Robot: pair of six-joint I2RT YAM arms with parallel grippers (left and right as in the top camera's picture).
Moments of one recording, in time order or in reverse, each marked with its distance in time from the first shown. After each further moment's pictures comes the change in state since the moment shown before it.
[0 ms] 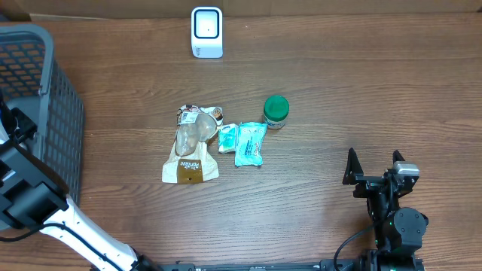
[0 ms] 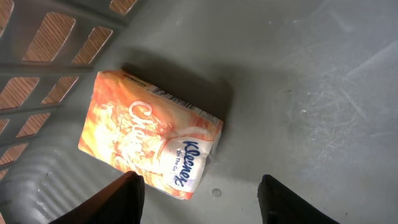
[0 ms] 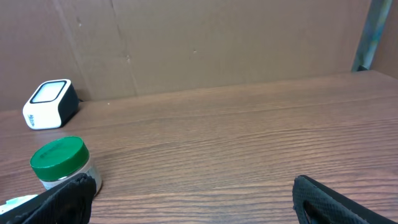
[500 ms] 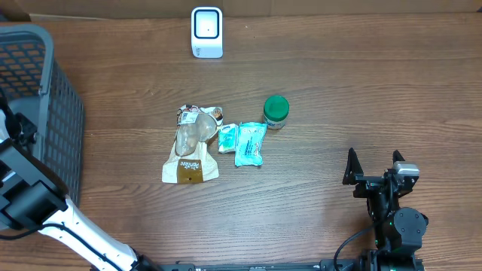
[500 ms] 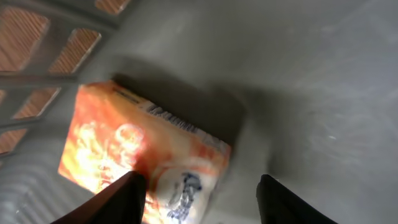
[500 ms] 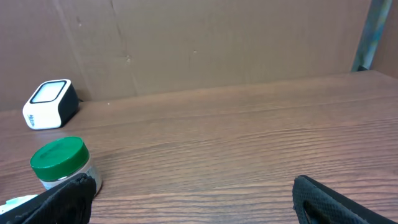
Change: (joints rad) left arm 0.013 0.000 -0.102 0.132 -0.018 -0.002; right arm 0.000 0.000 0.000 0.000 0.000 0.000
